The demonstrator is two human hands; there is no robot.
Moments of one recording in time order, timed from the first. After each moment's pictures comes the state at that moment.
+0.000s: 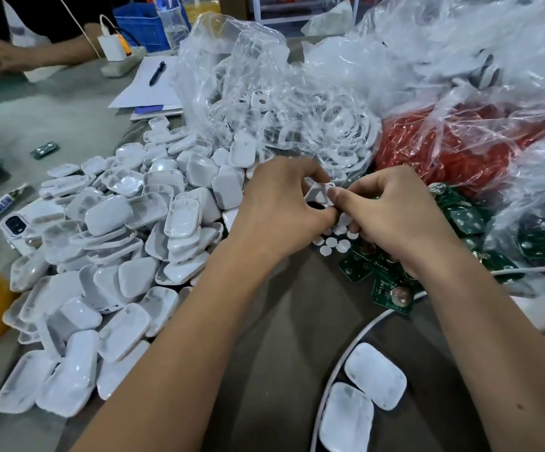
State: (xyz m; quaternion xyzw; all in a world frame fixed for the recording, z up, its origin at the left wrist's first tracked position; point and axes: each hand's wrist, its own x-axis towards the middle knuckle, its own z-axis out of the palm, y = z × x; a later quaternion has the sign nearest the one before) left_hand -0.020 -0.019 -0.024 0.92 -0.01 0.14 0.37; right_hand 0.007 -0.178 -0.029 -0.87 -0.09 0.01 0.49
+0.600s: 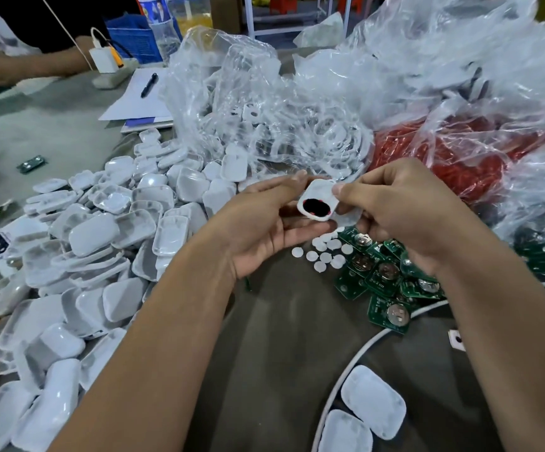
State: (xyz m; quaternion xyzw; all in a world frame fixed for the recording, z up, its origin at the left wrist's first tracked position) left_hand -0.010 -0.002 -0.021 0.50 0.10 -0.15 0.85; right_hand 0.025 -0.187 -0.011 -0.82 -0.06 0.09 0.56
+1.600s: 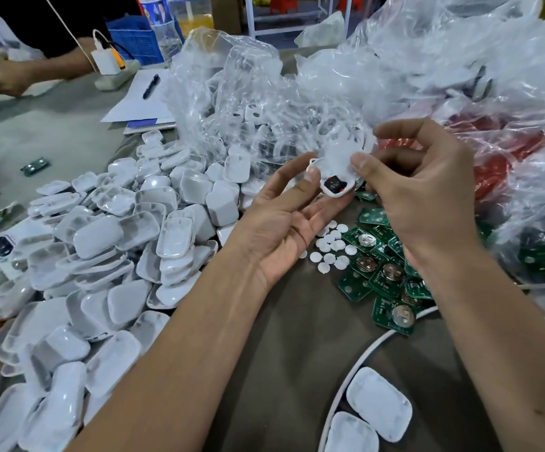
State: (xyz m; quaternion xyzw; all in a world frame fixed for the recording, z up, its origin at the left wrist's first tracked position) left_hand -0.001 -0.028 -0.035 0.29 0.06 -0.07 0.95; right_hand 0.026 -0.182 -0.021 -0.72 -0.10 -0.17 0.67
